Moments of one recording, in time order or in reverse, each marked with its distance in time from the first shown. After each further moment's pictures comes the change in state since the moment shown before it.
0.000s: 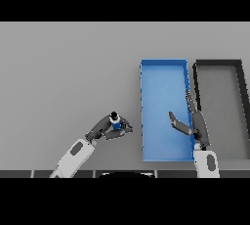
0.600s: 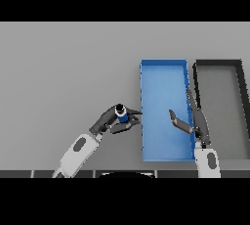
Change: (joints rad) left arm -0.065 -0.061 0.040 -0.173 -0.014 -0.003 0.008; right arm -0.021 -0.013 -0.009 0.014 0.012 -0.006 0.007
